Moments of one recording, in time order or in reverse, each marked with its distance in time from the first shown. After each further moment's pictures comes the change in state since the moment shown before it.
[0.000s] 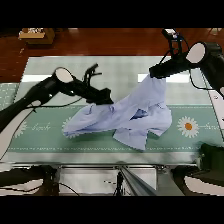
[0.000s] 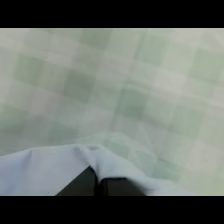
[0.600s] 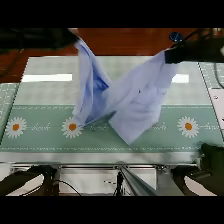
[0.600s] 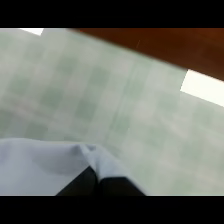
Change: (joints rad) left arm 0.315 0.284 0.354 0.004 -0.039 0.072; right arm 0.000 0.290 0.000 -0.070 -0.117 -0.031
